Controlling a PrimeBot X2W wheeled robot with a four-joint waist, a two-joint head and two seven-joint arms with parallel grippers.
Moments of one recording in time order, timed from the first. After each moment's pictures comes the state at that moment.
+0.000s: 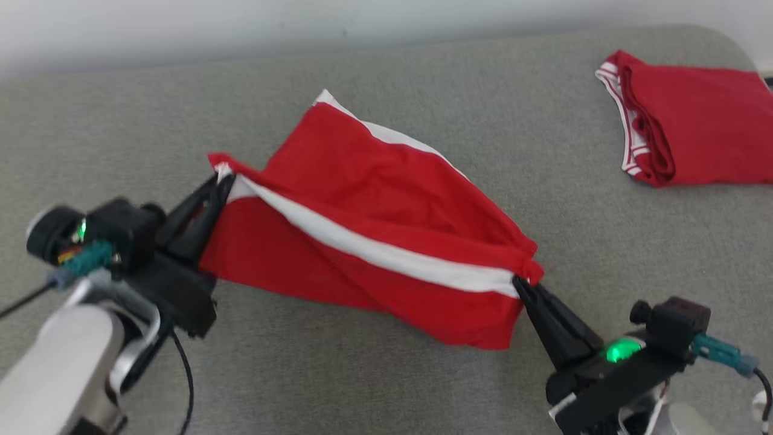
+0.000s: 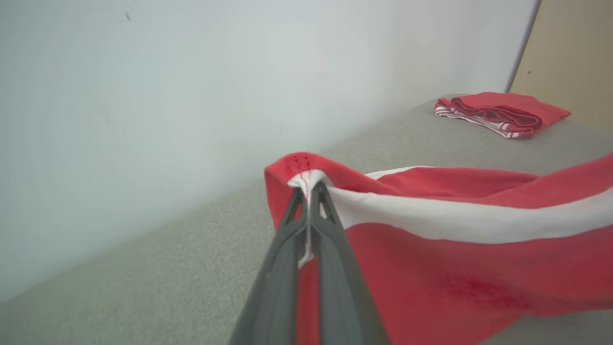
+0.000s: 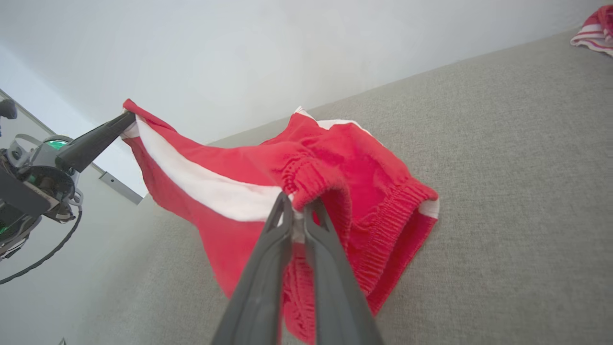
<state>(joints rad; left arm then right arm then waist) -0.57 0.57 -0.51 0.13 -0.54 -0.13 -0.05 -0.15 -0.37 0.44 -0.05 0.78 0.13 -0.04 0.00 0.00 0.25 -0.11</state>
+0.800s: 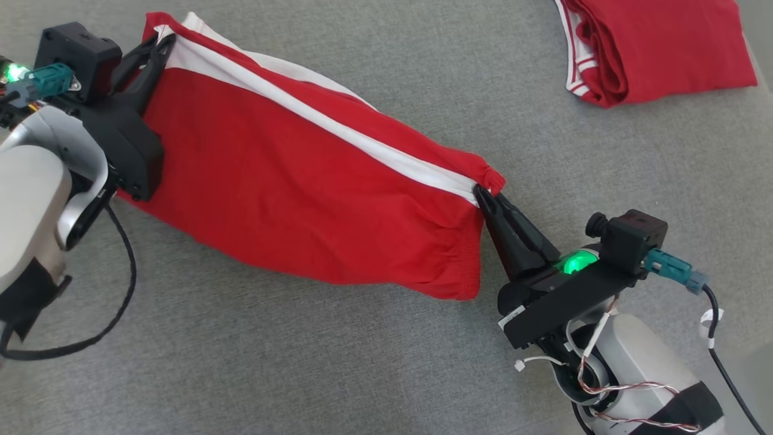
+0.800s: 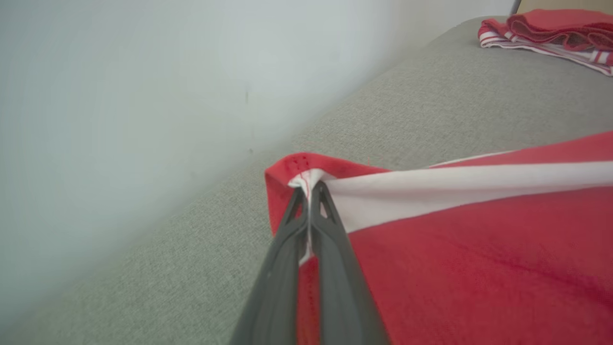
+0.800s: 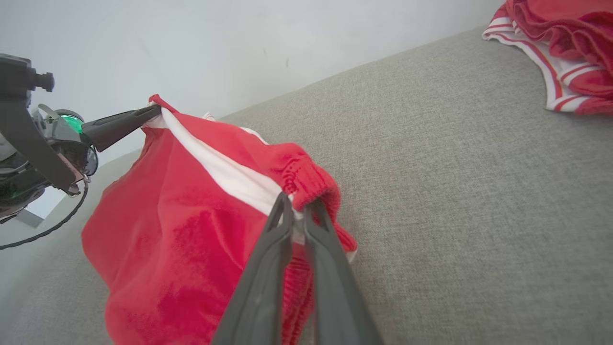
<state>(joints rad) -1.16 0.62 -0.90 0.58 -0.69 -0.13 -0.07 -0.48 -0.23 0.48 0.18 0.72 0.13 -0.11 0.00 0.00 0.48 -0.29</state>
